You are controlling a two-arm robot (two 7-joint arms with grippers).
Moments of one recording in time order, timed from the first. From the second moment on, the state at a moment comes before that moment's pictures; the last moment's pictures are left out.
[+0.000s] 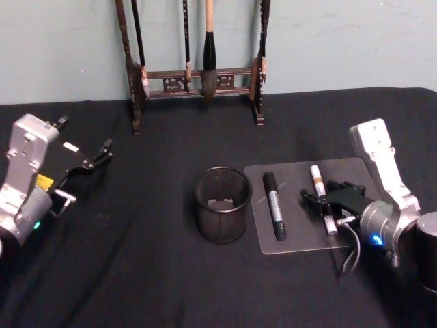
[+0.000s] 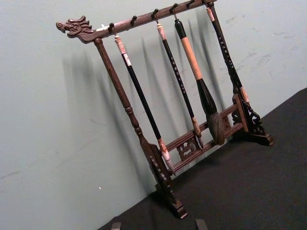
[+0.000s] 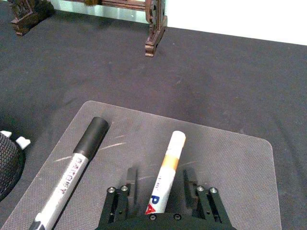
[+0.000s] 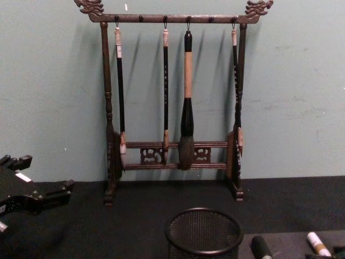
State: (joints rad) left arm -0.20 0.60 0.45 -1.41 -0.25 -0.12 0.03; right arm 0.12 0.36 -0.27 -1.53 0.29 0.50 0.13
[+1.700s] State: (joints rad) left arm -0.20 0.60 0.45 -1.41 -0.25 -0.12 0.03; right arm 0.11 0.30 -0.23 -1.47 0.31 -0.25 0.40
